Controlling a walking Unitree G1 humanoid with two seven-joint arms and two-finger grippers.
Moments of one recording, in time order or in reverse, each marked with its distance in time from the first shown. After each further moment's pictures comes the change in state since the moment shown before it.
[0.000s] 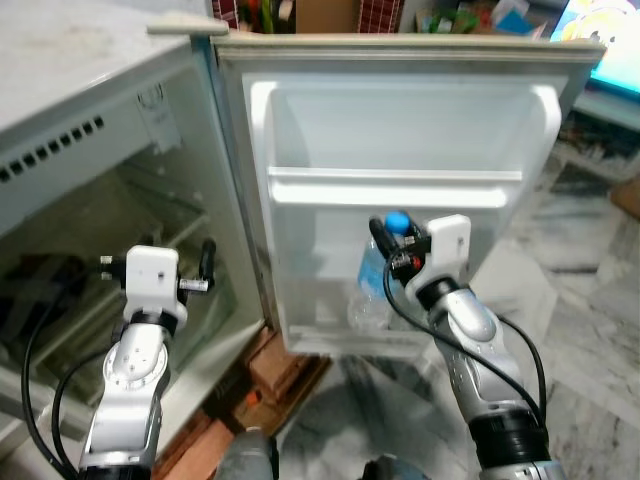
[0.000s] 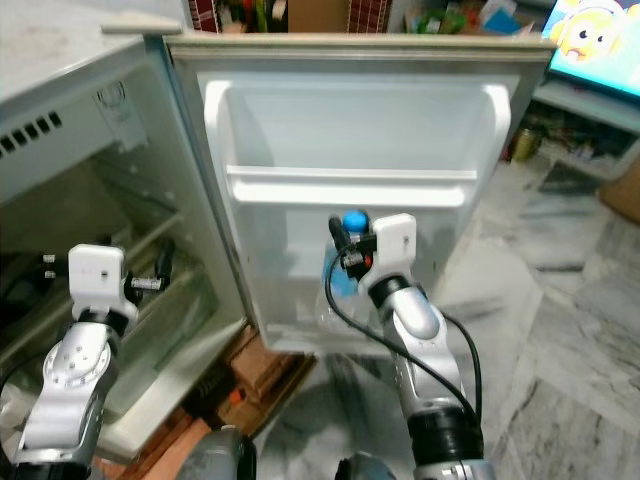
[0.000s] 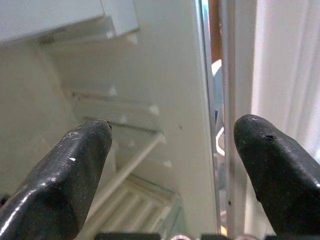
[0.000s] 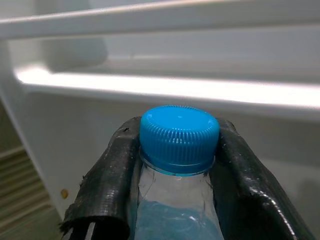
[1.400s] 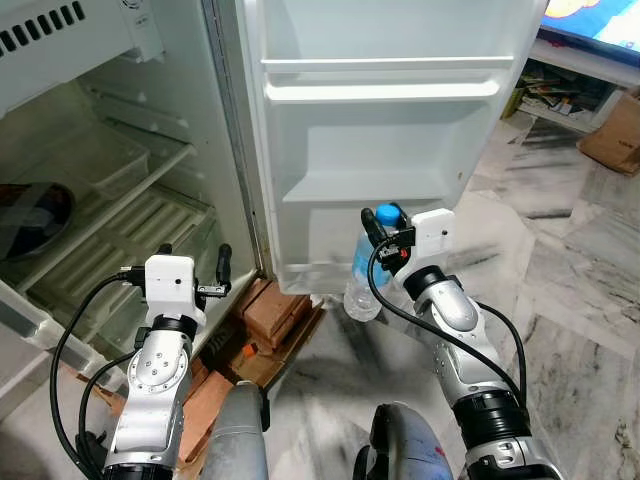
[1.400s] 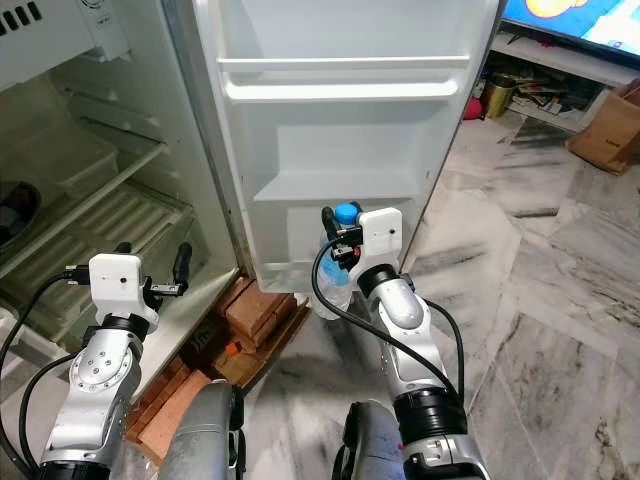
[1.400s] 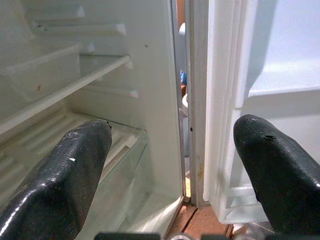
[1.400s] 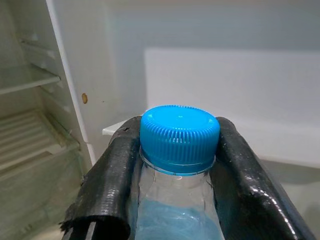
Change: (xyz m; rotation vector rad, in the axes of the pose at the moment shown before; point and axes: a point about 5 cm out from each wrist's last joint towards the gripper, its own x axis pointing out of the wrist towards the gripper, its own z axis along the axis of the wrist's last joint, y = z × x) left arm 0.000 -0.020 -0.011 -0.076 0.007 -0.003; right arm 0.015 0.004 -0.007 -0.043 -0.023 -0.012
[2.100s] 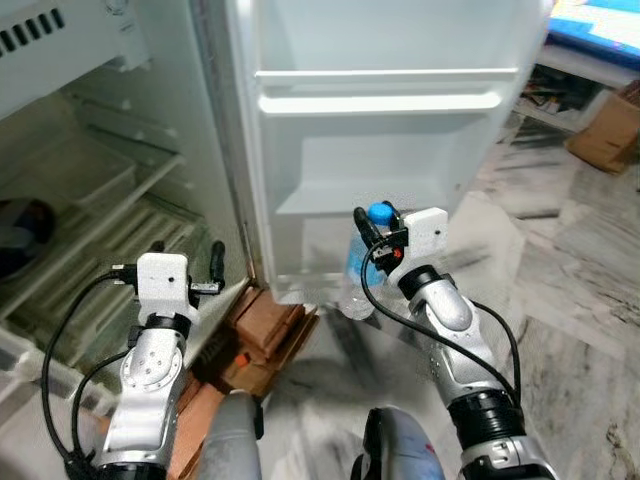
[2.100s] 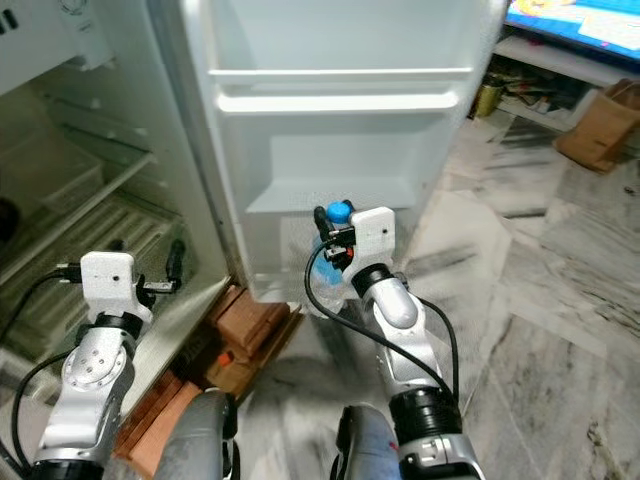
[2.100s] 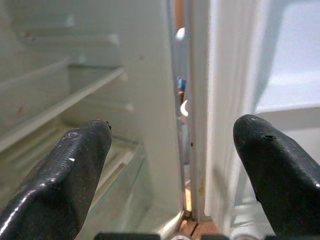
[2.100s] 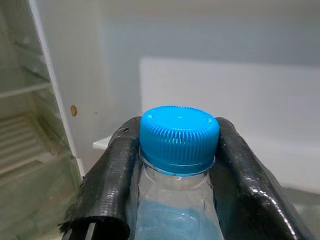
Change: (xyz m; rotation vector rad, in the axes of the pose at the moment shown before) left arm 0.000 0.002 0.001 0.001 -0.010 0.005; right arm 0.001 0.005 0.001 -0.020 -0.009 0.037
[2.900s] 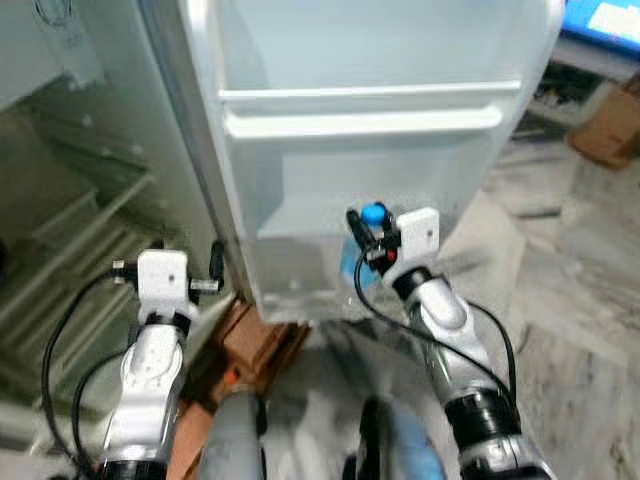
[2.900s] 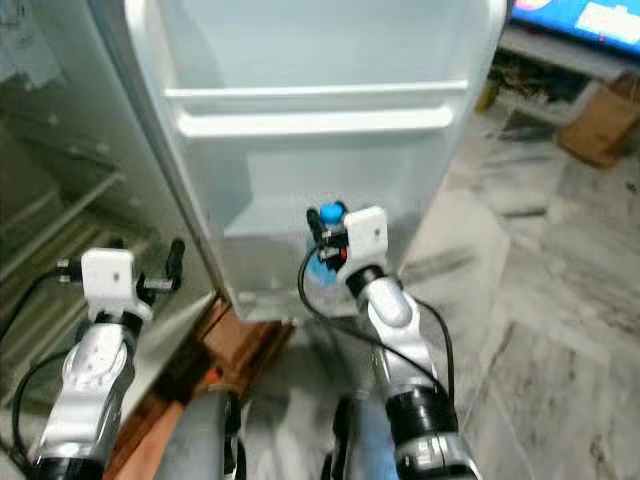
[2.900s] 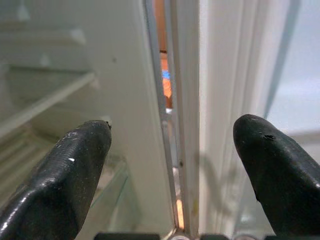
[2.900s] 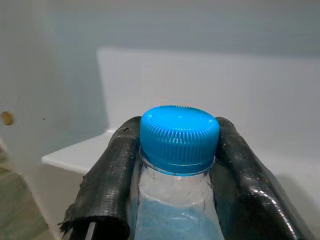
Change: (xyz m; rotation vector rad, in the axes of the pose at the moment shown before) left arm 0.003 -0.003 0.001 -0.007 -0.006 -0.005; right arm 0.002 0.006 0.001 -0.009 -0.002 0.023
